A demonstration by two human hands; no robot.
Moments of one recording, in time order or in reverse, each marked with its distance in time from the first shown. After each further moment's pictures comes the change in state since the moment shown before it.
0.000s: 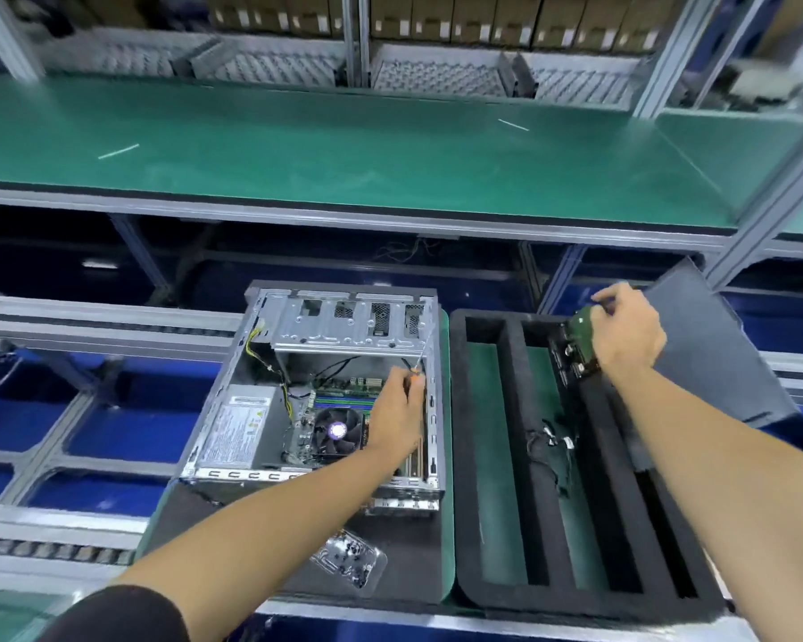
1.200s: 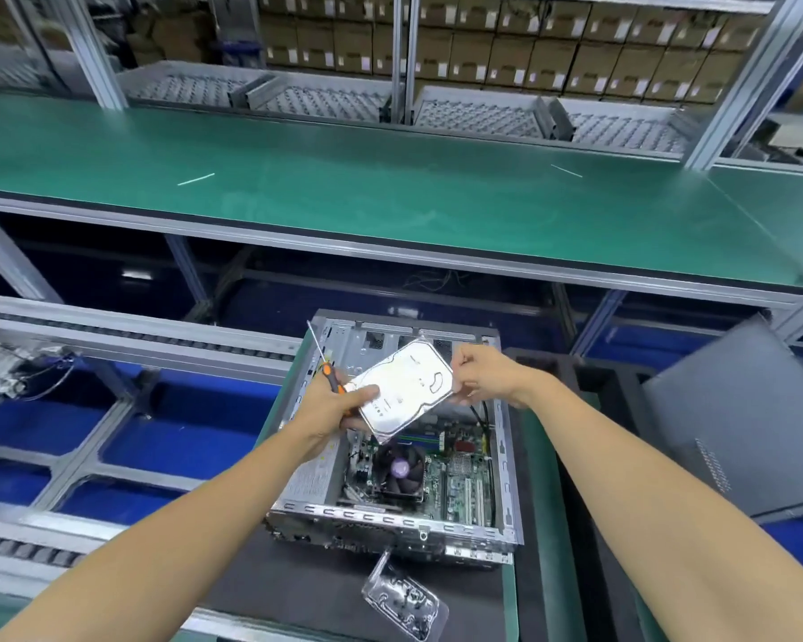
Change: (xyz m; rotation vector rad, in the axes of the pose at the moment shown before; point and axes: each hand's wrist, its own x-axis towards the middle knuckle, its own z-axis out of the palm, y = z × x) left_hand 0.055 -0.066 -0.194 -0.711 -0.125 -0.267; right_hand -0.099 -0.212 0.094 0.485 -1.202 -0.047
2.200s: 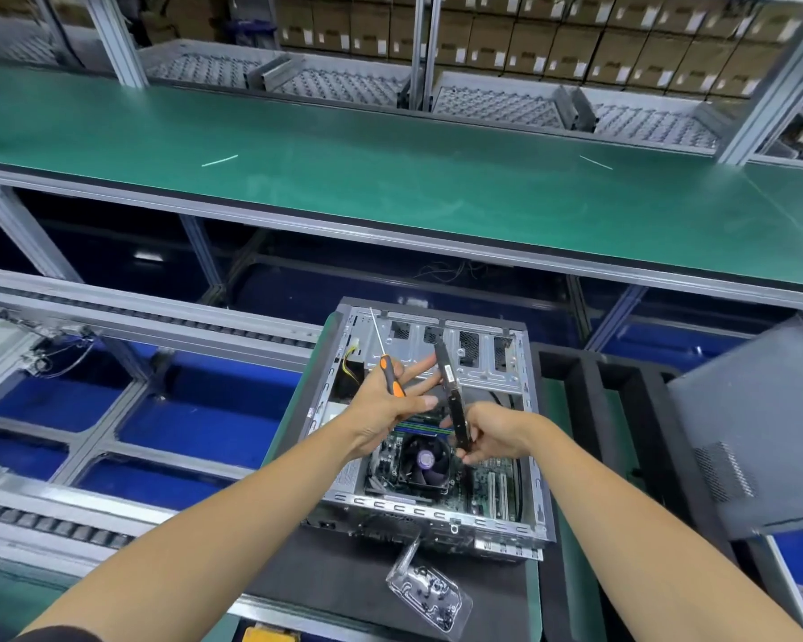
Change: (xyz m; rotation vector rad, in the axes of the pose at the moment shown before) left_hand -0.009 -0.001 0.023 -0.192 -0.373 0.062; right_hand 0.000 0.045 0.070 0.252 -0.251 0.379
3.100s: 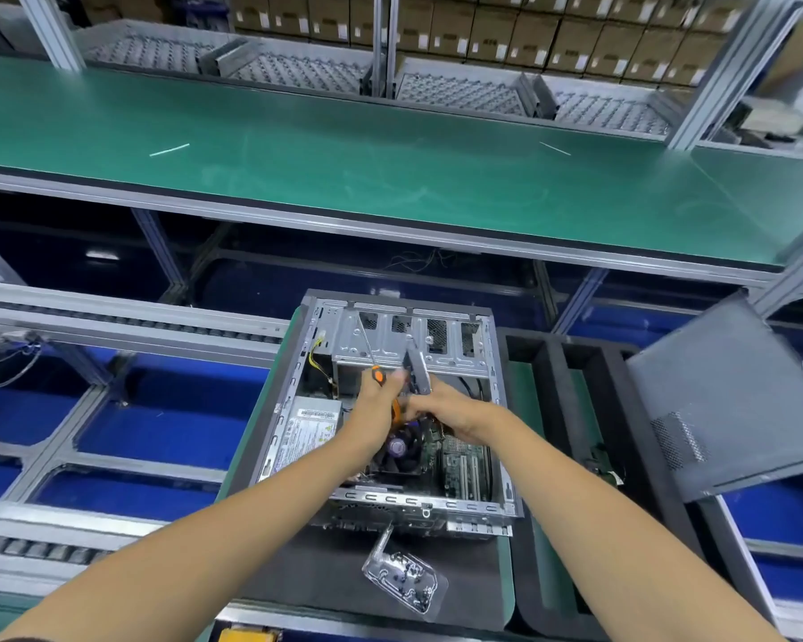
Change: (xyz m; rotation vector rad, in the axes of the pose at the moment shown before) left_hand 0.000 -0.031 0.036 0.310 0.340 -0.092; right_hand -0.004 -0.003 0.024 -0.118 0.115 -0.311
